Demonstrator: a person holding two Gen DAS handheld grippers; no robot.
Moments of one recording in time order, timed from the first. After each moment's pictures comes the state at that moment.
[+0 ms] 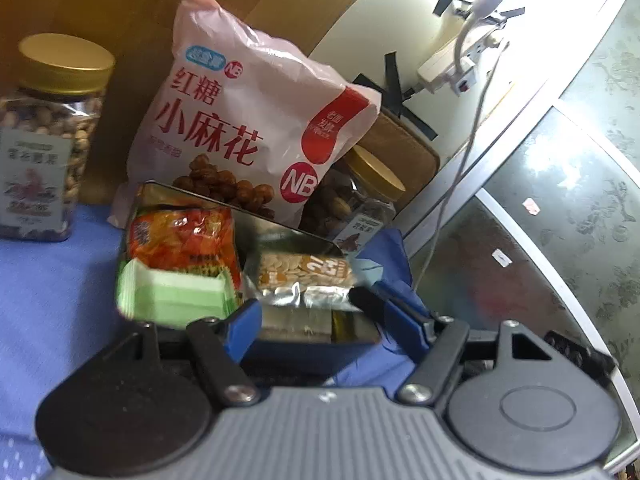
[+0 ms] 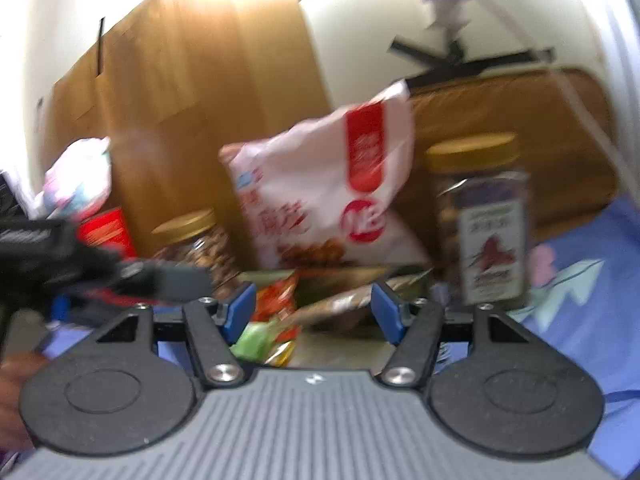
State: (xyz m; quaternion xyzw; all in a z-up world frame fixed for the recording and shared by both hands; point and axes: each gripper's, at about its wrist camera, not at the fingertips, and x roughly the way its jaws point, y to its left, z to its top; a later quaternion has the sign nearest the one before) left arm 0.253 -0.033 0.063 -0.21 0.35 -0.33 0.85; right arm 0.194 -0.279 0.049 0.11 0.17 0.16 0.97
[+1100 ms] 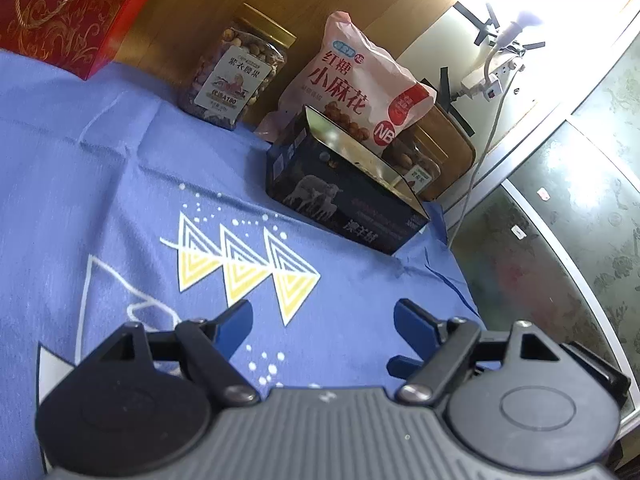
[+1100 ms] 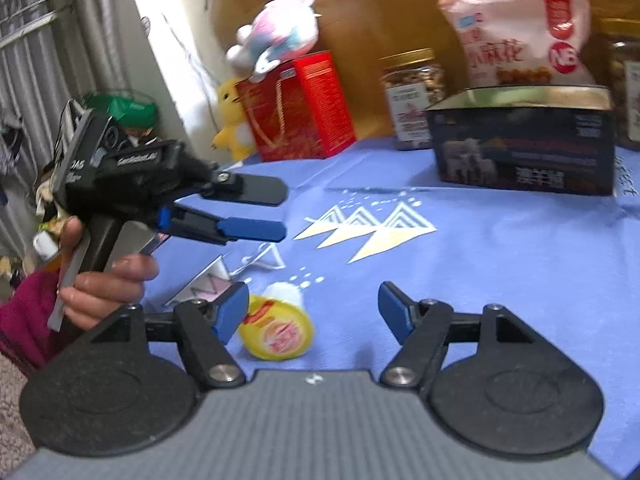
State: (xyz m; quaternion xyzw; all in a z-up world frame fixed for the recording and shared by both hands) left arm 0.084 0.087 0.009 -0.26 0.36 -0.25 0.86; right arm 0.039 -0.202 0.021 0.07 0.31 0.40 0.86
